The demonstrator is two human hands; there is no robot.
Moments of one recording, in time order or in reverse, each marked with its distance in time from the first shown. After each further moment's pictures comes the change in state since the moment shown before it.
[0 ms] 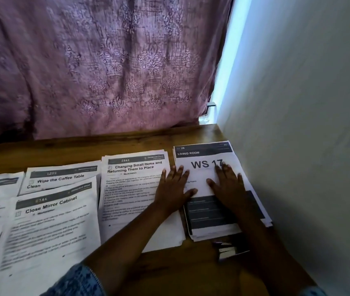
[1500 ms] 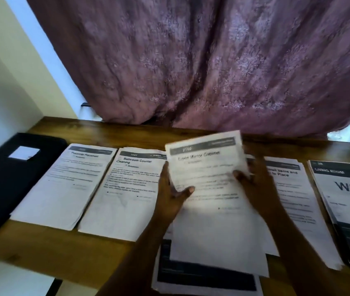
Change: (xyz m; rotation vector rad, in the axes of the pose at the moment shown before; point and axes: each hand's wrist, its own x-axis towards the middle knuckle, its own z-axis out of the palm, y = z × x) left_hand -0.258 -0.248 -0.093 -1.186 0.655 -0.426; right_hand -0.093 -0.341 -0.022 0.951 0.010 -0.344
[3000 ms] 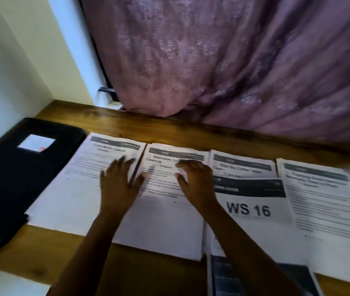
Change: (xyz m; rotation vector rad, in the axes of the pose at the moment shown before) left_hand 0.054 -0.029 -0.230 0.964 0.238 0.070; right_hand 0.028 -0.037 0.257 -0.535 -0.154 -0.335
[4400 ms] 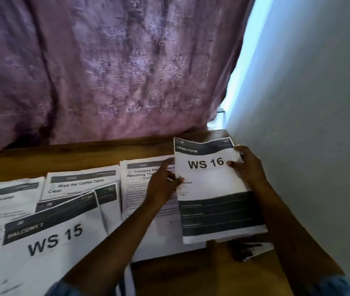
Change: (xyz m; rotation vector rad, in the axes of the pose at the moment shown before) left_hand -0.094 0.458 0.230 -0.674 -0.611 0.151; right_hand -0.175 0.395 -0.371 0.162 0.322 0.774
